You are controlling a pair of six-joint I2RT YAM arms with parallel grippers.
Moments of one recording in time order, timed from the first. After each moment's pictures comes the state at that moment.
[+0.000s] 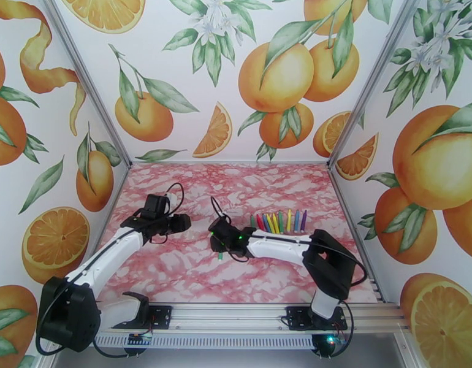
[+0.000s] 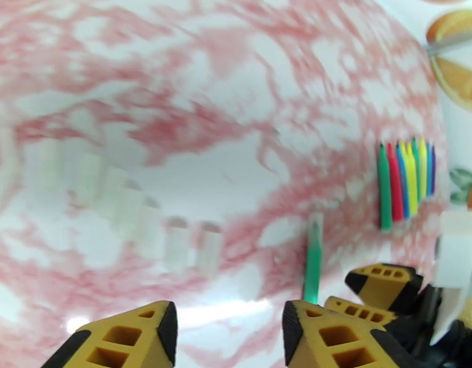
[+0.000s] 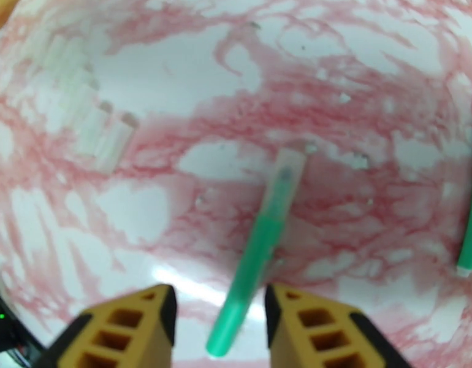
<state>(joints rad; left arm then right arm) -0.22 1.23 0.82 -0.53 0.26 -0.43 0.99 1.81 1.11 -0.35 0.19 0.72</state>
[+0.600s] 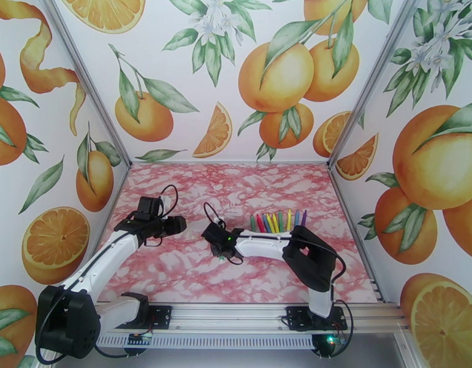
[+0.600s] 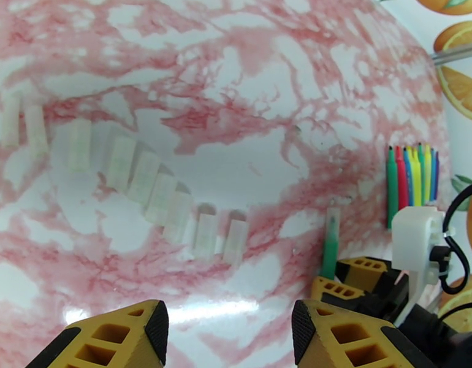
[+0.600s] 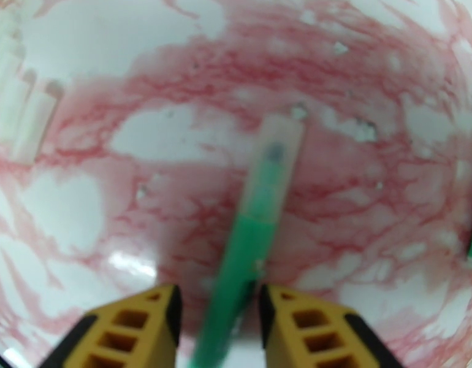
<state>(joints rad) -0.18 1.20 0.79 -0.56 0.29 -0.40 1.02 1.93 1.19 -0.43 0.24 0.75</state>
